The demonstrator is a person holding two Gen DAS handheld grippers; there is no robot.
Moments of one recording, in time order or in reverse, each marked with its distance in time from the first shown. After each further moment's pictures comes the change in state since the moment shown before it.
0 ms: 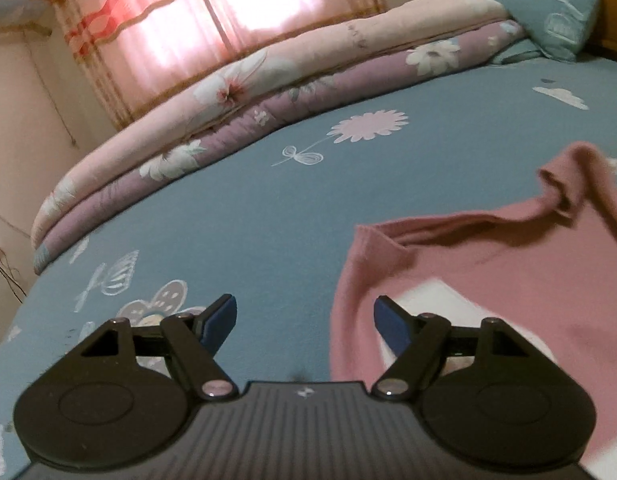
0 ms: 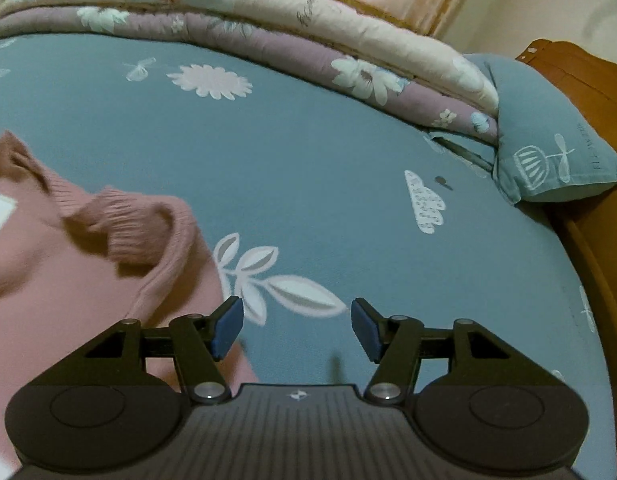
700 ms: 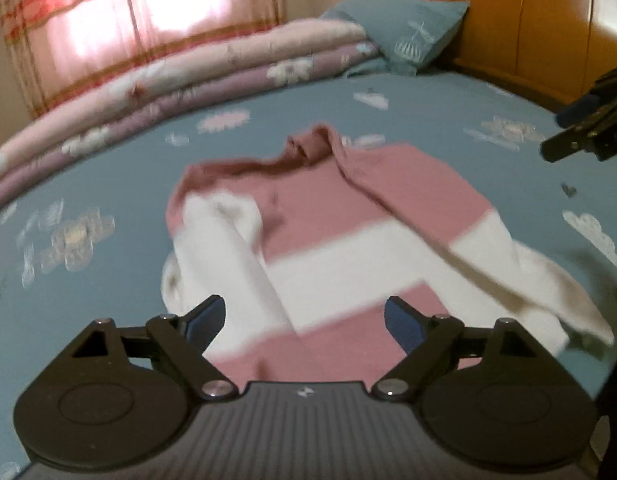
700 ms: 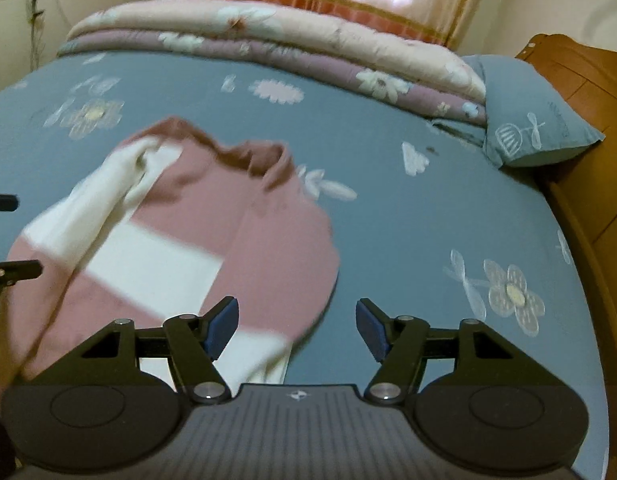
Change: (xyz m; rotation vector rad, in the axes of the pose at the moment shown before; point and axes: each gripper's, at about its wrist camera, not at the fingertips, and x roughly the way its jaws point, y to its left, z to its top) left arm -0.229 -0.047 -0.099 -0.034 0.016 -0.374; right arm -0.246 -0.001 -0.134 -0.002 0.014 0.142
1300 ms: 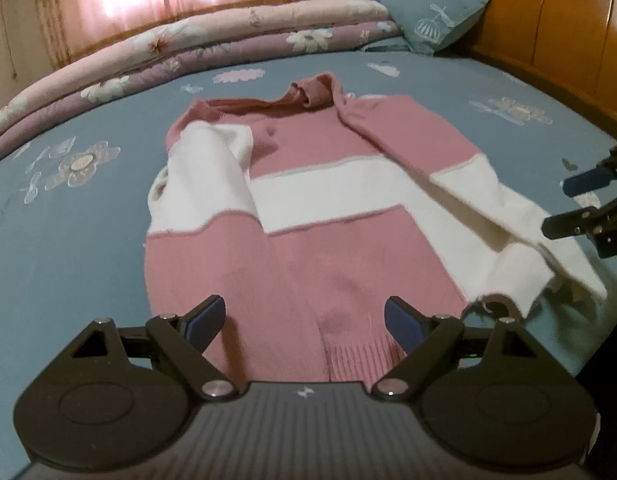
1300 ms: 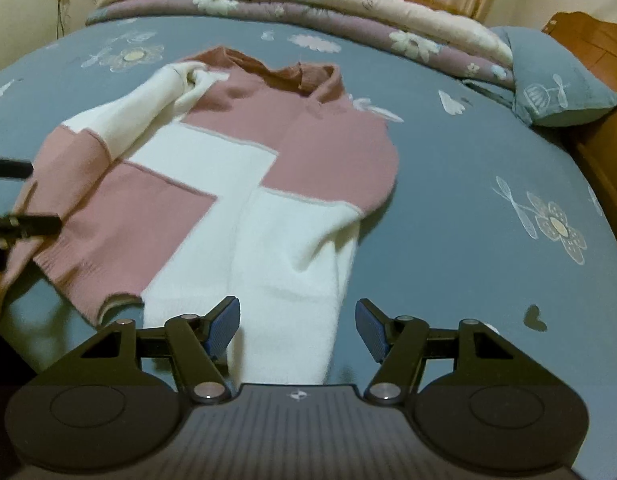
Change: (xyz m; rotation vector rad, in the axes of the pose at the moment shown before) left arm 0.000 -0.034 -0.062 -0.097 0.042 0.041; right arm 0.024 0.047 -0.093 -0.018 0.021 0.096
